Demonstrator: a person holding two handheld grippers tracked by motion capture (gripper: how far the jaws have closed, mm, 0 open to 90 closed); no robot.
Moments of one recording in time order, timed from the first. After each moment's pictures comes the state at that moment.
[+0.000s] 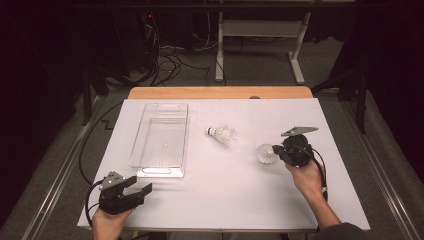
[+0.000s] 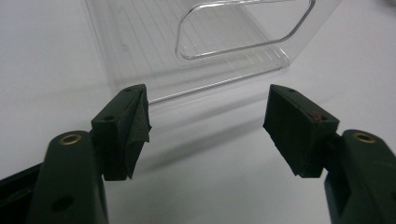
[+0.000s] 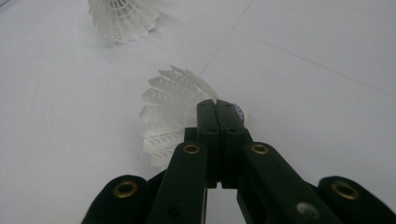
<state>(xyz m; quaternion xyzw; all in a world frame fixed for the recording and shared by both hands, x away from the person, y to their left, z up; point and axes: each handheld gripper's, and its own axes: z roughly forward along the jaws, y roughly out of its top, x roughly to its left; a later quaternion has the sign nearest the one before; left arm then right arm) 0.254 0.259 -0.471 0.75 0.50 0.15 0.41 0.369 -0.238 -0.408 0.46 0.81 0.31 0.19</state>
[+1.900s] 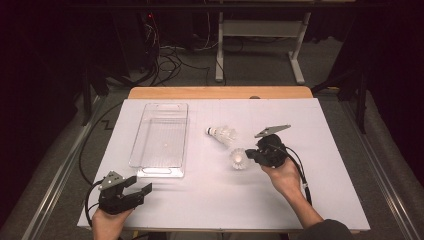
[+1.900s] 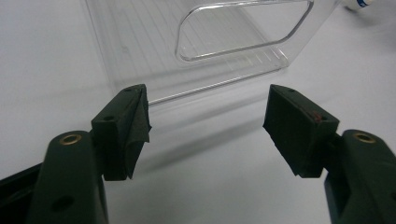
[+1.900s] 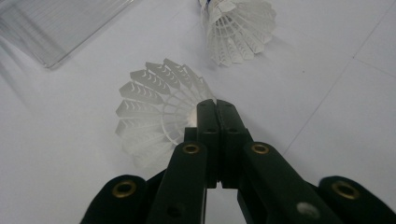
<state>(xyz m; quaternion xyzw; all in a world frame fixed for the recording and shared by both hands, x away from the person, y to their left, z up) 0.254 0.260 -0.471 0.75 0.50 0.14 0.41 0.370 -0.177 -0.406 0.40 0.85 0.34 0.11</state>
